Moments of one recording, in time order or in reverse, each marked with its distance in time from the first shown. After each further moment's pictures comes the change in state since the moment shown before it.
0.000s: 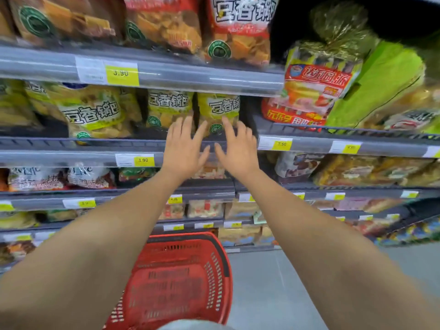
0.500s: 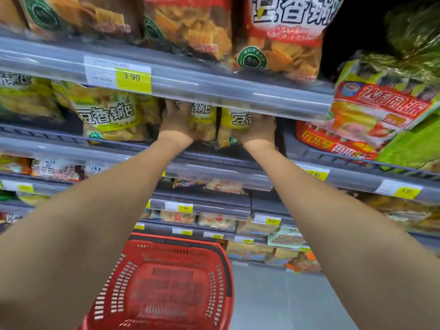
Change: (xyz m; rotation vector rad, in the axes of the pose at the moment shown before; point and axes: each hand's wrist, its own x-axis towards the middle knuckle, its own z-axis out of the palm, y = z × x) left_hand 0.083 -0.071 0.014 -0.211 -0.256 -0.524; right_hand 0.126 0.008 0.022 0.193 -0.253 0.277
